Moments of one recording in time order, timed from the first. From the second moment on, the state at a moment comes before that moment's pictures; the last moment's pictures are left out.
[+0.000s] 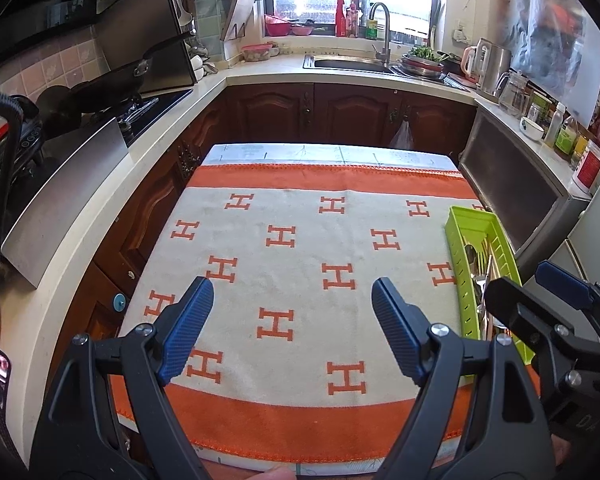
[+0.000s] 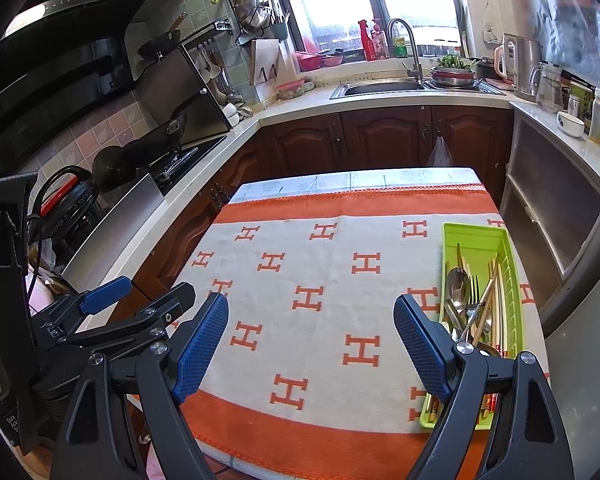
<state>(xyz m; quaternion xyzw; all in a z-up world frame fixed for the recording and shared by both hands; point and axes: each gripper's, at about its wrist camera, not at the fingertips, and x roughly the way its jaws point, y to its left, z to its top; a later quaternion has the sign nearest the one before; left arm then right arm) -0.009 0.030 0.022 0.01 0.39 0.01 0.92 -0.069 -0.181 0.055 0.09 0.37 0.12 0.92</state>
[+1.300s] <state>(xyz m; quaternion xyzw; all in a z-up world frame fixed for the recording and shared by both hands) -0.013 0.028 0.013 0.01 0.40 -0.01 0.92 -0.062 -0.183 0.042 0.09 0.38 0.13 0.91</state>
